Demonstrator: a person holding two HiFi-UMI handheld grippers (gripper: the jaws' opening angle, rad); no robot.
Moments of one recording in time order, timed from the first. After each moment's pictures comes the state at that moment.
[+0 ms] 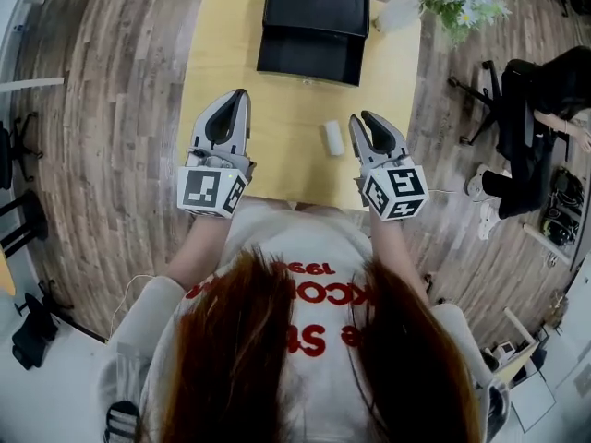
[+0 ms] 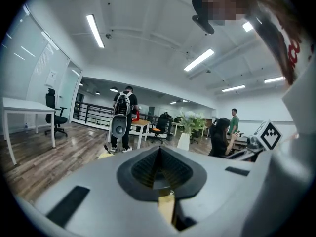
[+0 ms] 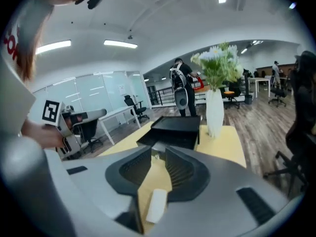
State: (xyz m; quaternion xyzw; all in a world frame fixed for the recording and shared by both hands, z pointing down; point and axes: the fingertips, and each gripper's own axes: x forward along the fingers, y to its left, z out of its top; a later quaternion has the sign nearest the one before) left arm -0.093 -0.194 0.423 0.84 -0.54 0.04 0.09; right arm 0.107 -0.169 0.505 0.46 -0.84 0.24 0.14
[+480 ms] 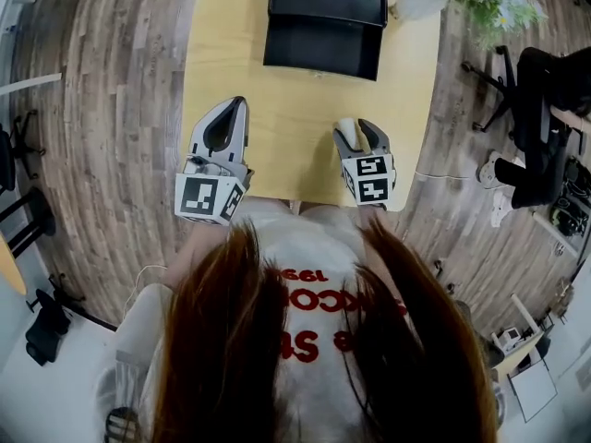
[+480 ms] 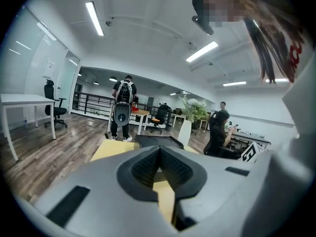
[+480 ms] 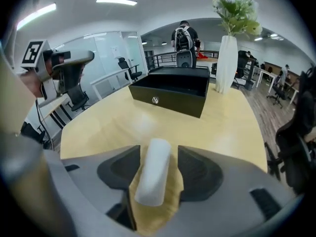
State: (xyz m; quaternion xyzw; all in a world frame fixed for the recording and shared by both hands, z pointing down) left arm -0.117 -0.191 0.466 0.84 -0.52 0.09 0.13; right arm 0.075 -0.131 0.649 0.43 -0.78 0.29 0.34
